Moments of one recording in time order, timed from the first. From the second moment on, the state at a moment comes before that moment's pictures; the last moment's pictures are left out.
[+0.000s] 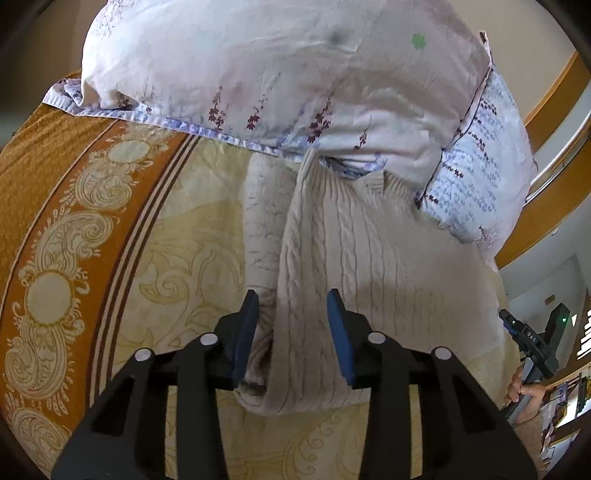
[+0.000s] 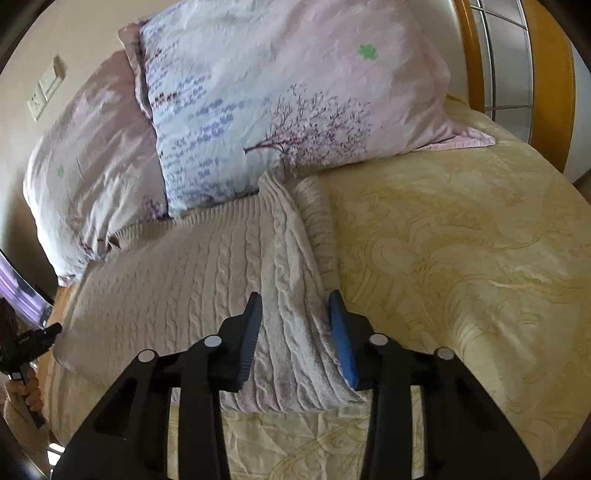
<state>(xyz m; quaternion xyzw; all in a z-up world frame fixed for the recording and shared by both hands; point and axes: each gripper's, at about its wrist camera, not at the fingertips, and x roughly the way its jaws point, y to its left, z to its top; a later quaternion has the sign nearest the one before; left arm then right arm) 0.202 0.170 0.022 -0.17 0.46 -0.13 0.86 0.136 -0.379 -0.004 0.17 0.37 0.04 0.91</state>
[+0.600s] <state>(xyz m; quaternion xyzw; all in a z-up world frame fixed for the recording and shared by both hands) 0.192 0.175 0.022 -0.16 0.47 -0.15 0.86 0.112 -0.379 0.005 0.14 0.36 0.00 0.92</state>
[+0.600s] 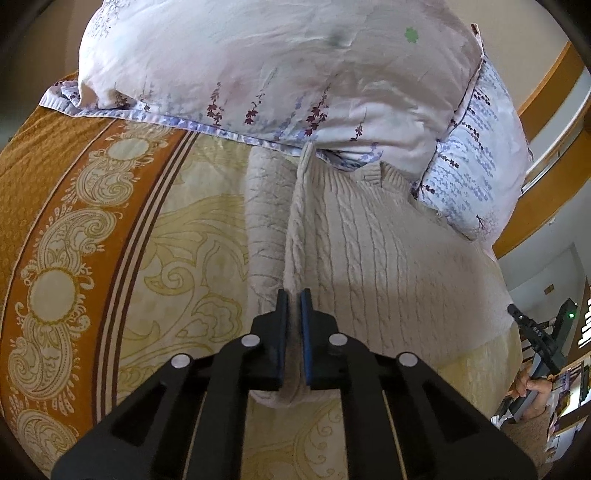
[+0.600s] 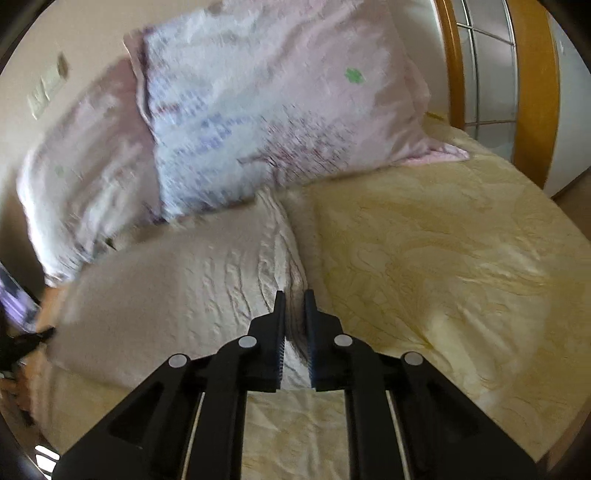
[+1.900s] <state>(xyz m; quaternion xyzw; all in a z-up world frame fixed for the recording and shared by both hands) 0.199 0.125 0.021 -0.06 0.45 -0.13 0.88 0.174 -0.246 -0.004 0.01 0.41 0.05 0.91</state>
